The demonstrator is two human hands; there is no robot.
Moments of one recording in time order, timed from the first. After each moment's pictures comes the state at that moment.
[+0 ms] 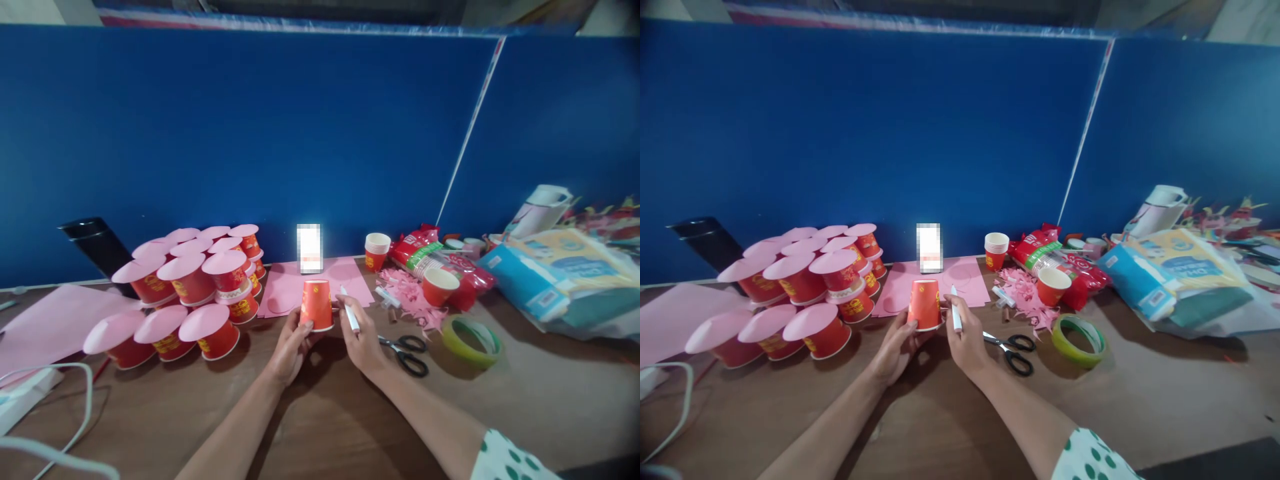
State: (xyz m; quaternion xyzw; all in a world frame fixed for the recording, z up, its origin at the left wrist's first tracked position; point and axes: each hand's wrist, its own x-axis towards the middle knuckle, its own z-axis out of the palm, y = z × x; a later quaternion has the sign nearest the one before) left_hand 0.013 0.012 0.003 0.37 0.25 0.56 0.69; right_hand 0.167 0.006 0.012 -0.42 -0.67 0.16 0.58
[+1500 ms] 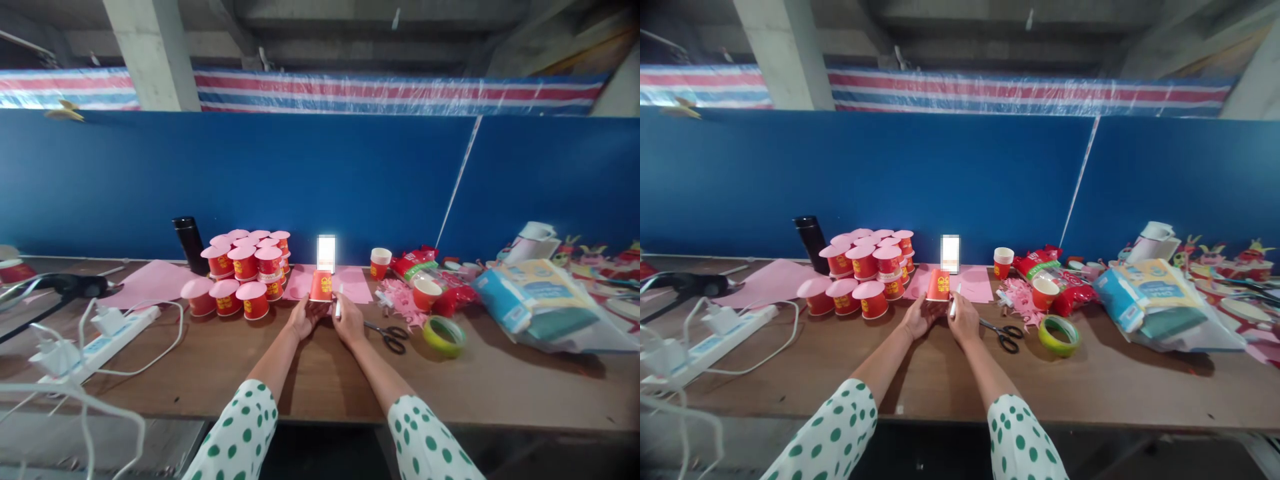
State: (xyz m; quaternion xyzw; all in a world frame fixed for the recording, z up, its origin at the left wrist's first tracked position) left_hand 0.010 0.024 0.000 0.20 0.29 0.59 0.72; right_hand 0.154 0.005 -0.005 -0.51 -0.74 -0.03 0.43
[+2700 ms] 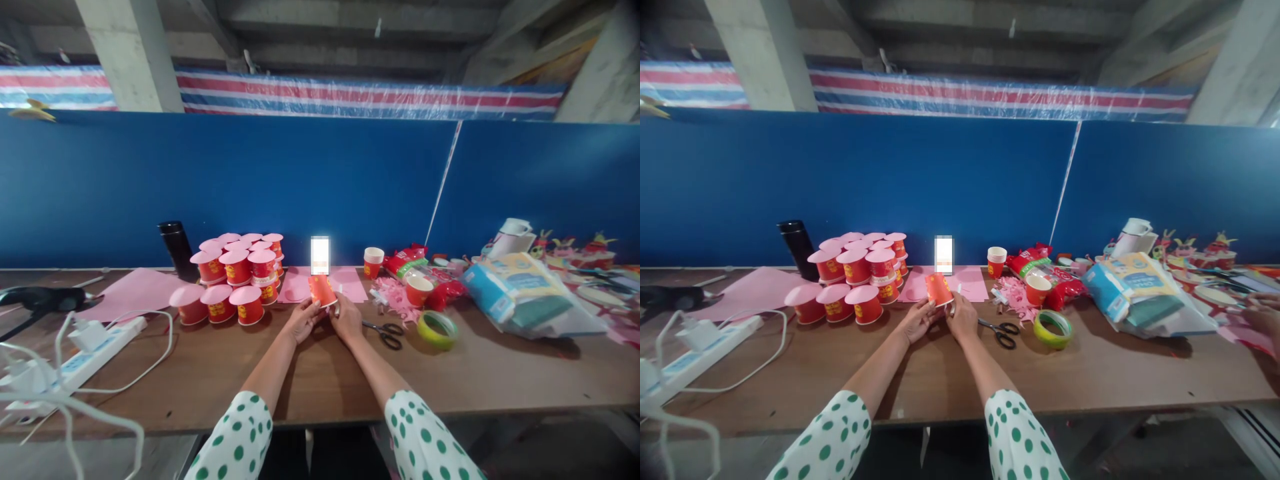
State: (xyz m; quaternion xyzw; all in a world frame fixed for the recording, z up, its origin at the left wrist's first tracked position) left_hand 0.010 0.019 -0.007 0.34 0.24 0.57 0.71; right_hand 0.155 0.006 -0.005 -0.58 -0.71 -0.02 0.40
